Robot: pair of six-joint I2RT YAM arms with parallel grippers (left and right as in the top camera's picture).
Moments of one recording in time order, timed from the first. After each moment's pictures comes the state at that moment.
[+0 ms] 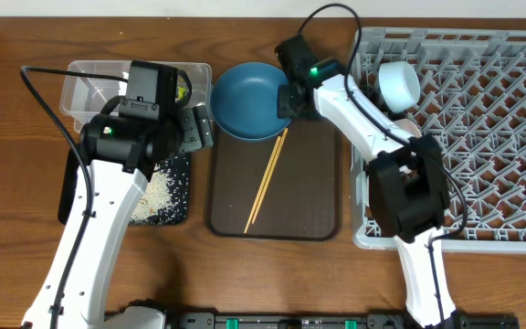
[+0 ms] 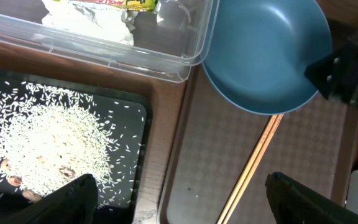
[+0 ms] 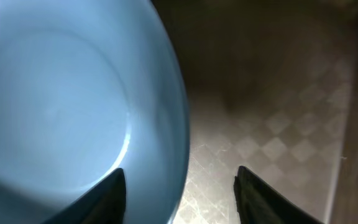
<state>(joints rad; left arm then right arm) -0.19 1.39 1.38 -1.05 -0.04 -0.41 0.48 2.32 1.95 -0.86 0.04 0.53</state>
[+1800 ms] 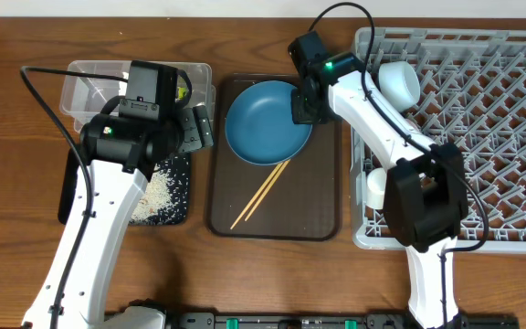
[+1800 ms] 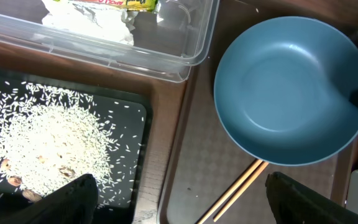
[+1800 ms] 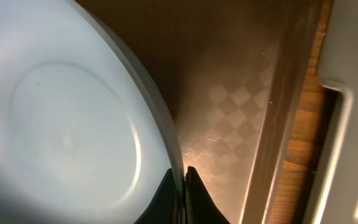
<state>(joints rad) -0.19 1.39 1.38 -1.05 -0.04 -0.41 0.46 2.21 1.90 -1.02 0.05 0.40</state>
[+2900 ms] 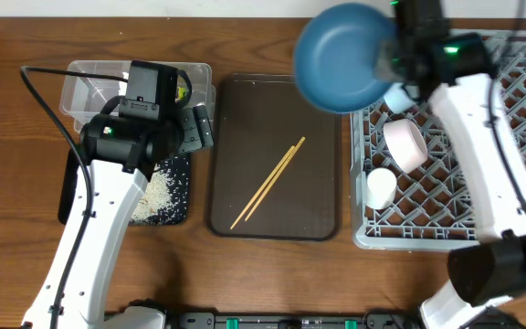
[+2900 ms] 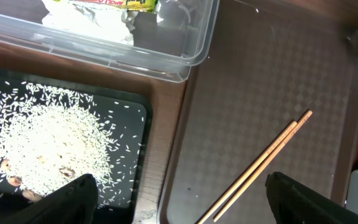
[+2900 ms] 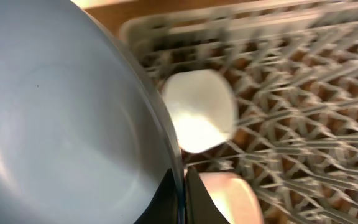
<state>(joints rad) -0.19 1.39 1.38 -1.05 -0.04 -0.41 0.20 1.80 1.90 -1.06 0.25 0.35</state>
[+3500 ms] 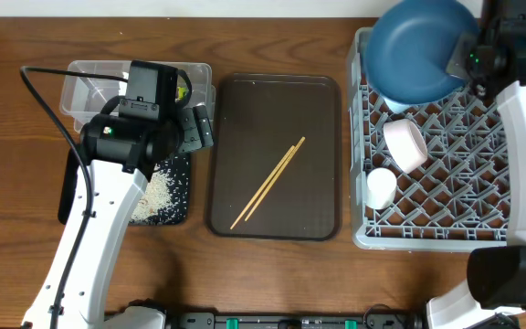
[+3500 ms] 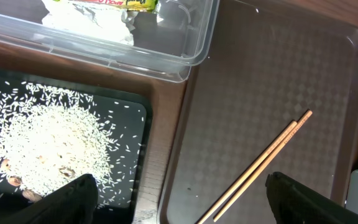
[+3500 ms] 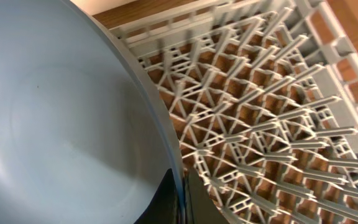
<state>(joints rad) -0.19 1.39 1.38 -1.05 -0.04 -0.41 -0.04 1.76 1.90 -1.08 0.27 0.30</state>
